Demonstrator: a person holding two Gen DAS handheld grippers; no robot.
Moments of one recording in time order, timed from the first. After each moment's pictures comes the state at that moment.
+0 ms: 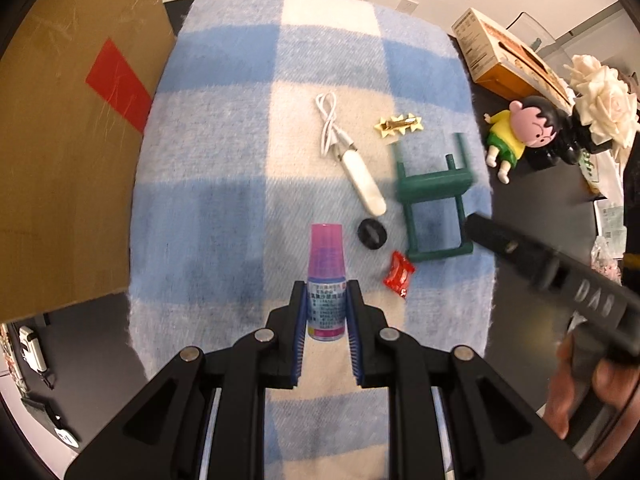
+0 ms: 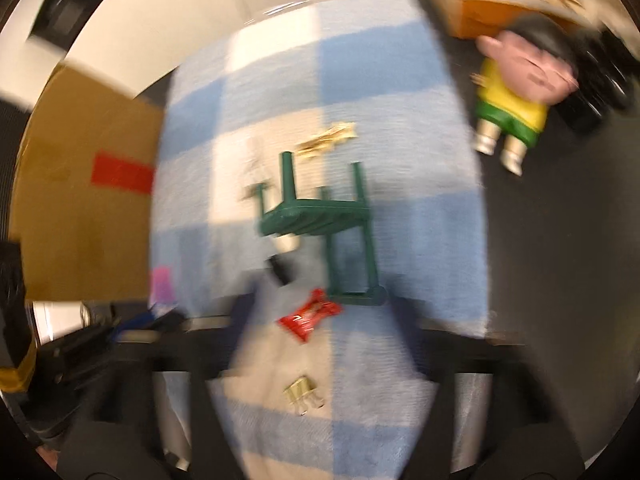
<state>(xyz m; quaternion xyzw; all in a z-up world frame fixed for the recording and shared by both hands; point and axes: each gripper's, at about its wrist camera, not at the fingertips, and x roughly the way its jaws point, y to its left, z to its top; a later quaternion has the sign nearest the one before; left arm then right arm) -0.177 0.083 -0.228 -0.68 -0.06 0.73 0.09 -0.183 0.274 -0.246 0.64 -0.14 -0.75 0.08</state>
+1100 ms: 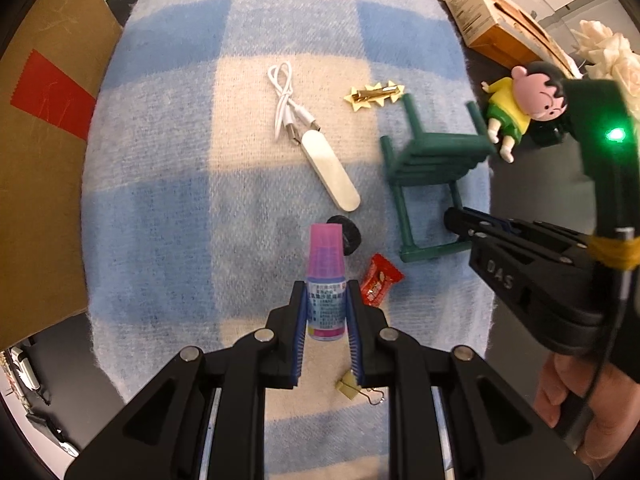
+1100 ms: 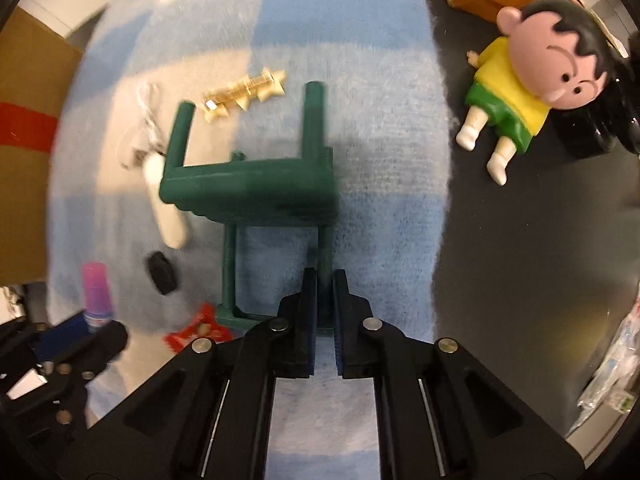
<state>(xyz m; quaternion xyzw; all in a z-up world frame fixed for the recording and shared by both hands) -0.188 0.118 -0.254 -0.70 -0.04 0.70 0.11 -0.208 0.243 -0.306 0.70 0.01 -0.71 0.04</state>
